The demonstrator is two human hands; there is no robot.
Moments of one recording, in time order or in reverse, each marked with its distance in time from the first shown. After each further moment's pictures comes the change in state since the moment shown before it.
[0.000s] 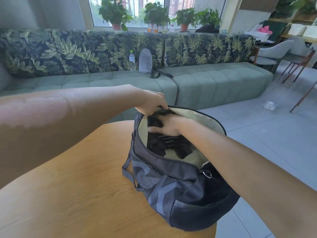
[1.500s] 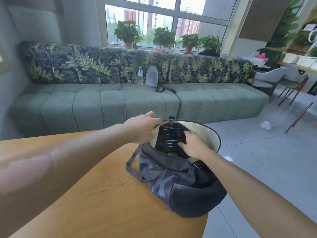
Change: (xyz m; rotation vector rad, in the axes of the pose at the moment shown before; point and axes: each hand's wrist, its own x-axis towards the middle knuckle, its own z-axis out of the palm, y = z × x) left_hand -0.124 0.051 0.041 -0.220 0.280 -0.227; right_hand -0.098 0.003 0.037 0.260 0.276 0.353
